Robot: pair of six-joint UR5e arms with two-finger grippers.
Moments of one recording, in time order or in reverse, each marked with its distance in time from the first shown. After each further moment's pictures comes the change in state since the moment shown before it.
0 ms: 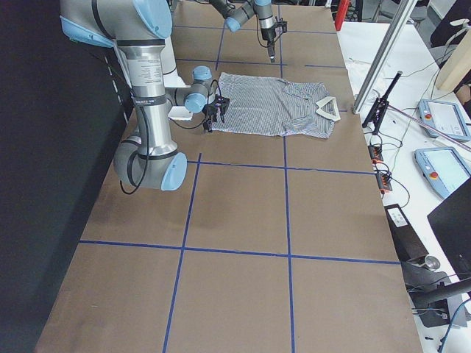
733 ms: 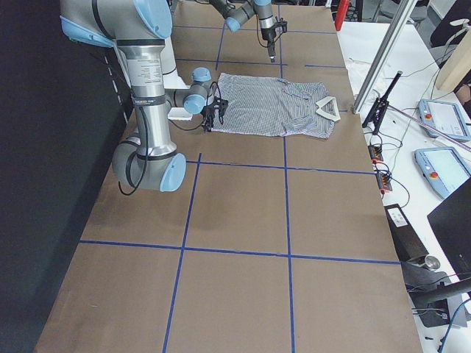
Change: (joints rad) left arm 0.000 -0.002 0.000 0.000 0.000 0.000; right arm -0.003 -0.014 0.008 0.000 0.026 0.000
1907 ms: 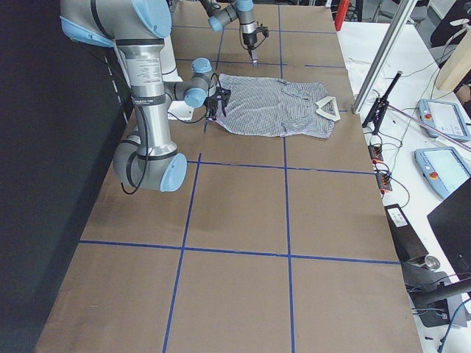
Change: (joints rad) left arm 0.231 0.195 -0.179 0.001 0.105 -0.453; right arm 0.036 0.008 0.087 0.014 -0.020 -0.025
